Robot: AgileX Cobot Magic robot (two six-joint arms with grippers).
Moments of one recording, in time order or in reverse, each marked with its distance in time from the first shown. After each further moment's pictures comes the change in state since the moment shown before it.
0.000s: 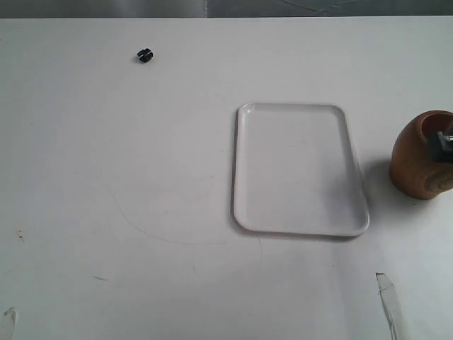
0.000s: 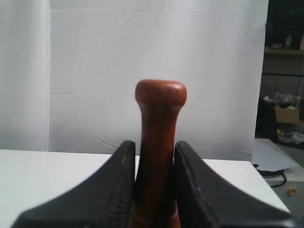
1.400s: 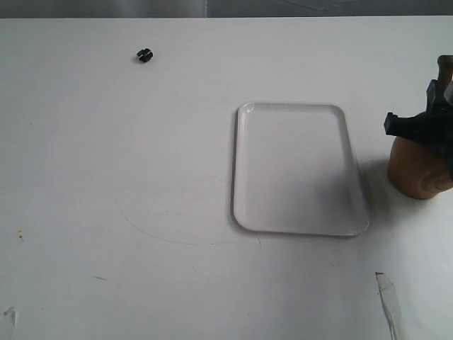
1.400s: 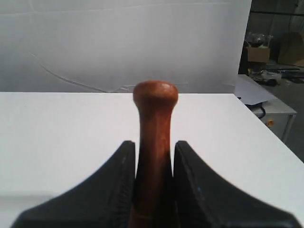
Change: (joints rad) left arm 0.000 0.000 0.000 0.000 0.000 0.000; right arm -0.519 0.697 -0.171 -0.449 -0.066 0.460
